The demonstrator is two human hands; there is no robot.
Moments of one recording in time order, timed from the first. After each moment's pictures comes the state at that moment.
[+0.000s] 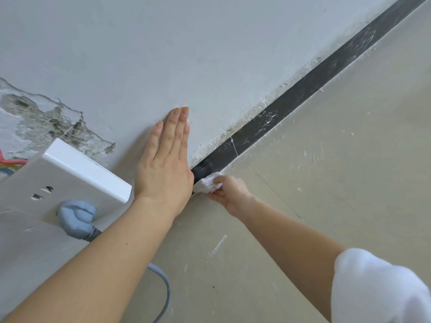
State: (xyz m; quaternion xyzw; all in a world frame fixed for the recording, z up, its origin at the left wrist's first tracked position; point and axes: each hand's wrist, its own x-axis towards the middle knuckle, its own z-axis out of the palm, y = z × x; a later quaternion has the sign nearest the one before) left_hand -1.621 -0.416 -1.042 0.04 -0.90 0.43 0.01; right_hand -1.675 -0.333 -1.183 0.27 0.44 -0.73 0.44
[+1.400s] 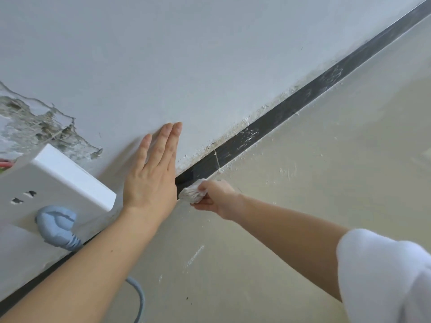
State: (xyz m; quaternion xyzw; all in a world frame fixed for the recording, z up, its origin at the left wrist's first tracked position) left_hand -1.625 -0.419 -1.057 0.03 -0.90 0.43 0.06; right_hand -1.695 -0.315 -1.144 0.18 0.54 -0.65 0.51
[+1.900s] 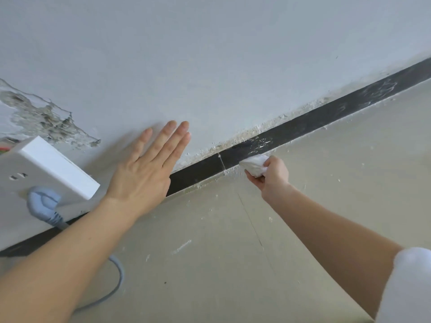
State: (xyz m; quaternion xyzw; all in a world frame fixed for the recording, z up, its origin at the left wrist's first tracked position) left_hand -1.626 -0.410 -1.040 -0.01 -0.90 0.43 0.08; right_hand -1.791 -0.236 -1.148 0.34 0.47 -0.73 0.35
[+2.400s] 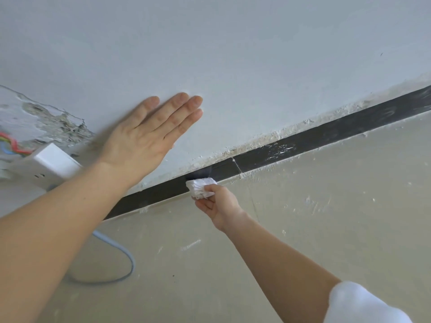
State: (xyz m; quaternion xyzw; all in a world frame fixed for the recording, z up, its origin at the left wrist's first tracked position) left_hand -1.666 -0.434 -0.991 -0.06 -0.79 0.60 0.07; right_hand -1.705 -0.304 -1.156 0.21 0.35 -0.66 0.63
